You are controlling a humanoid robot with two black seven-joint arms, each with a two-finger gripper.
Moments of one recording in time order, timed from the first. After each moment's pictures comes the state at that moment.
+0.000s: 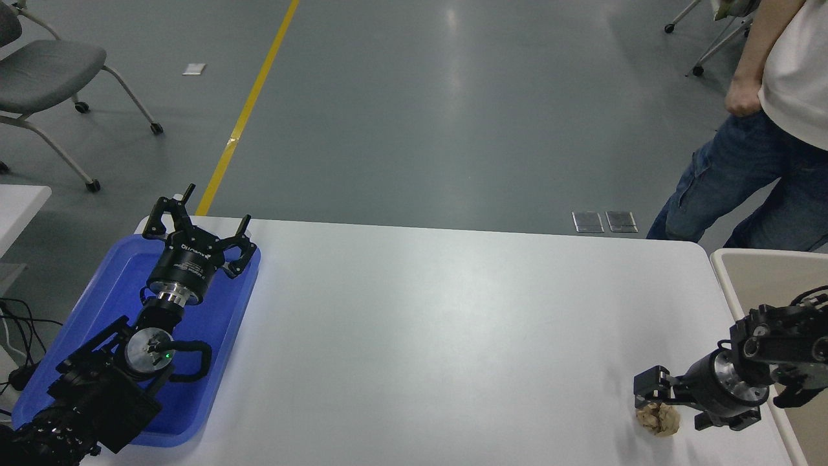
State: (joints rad) left arm -0.59 0.22 -0.90 -0.44 -0.08 -0.64 -0.34; right arm 1.16 -0.62 -0.83 1.09 -0.44 0.36 -0.05
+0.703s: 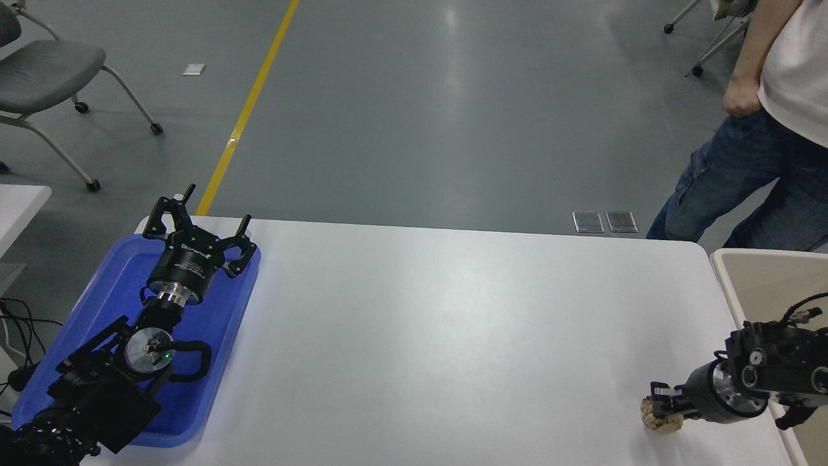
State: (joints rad) left arm -0.59 0.22 -0.90 -0.44 -0.08 -0.64 -0.34; right arm 1.14 -0.65 -0.81 1.12 -0.64 0.23 -0.05
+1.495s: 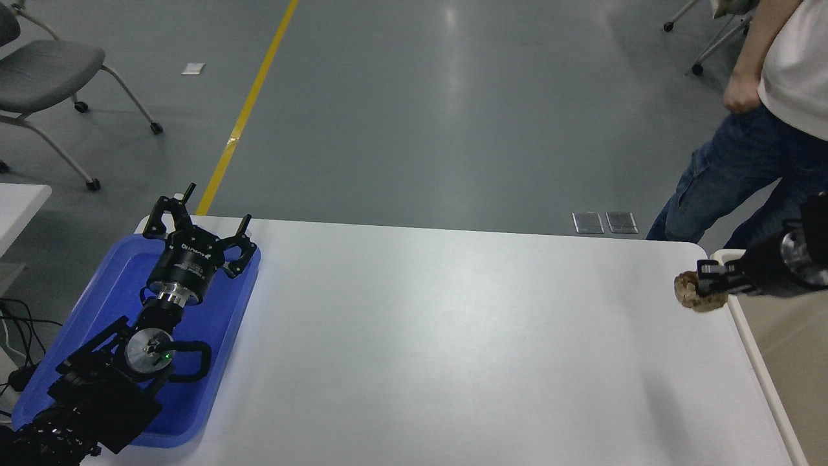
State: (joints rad) left arm -0.59 0.22 -0.90 -0.44 -0.08 -0.64 -0.34; right arm 1.81 -0.85 -0.97 1.28 -0.67 0.48 -0.05
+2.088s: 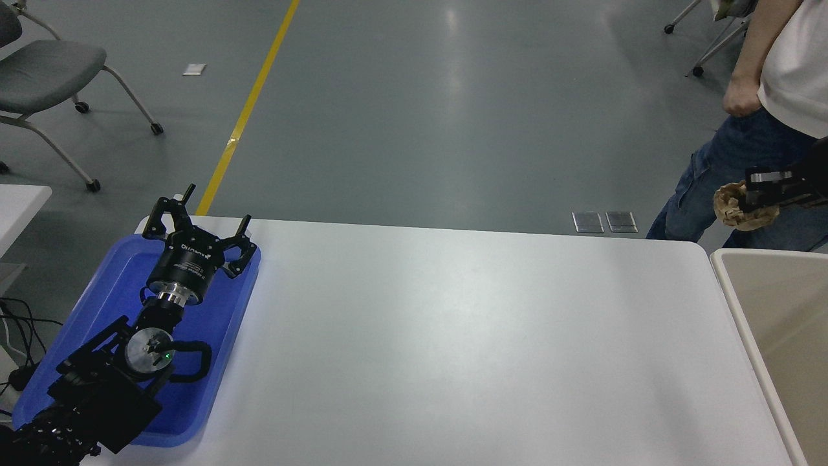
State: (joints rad) left arm -0.59 0.22 -0.90 -0.44 -0.08 -0.64 -0.34; right arm 2.02 -0.87 -1.06 1.16 -0.66 0.58 -0.05
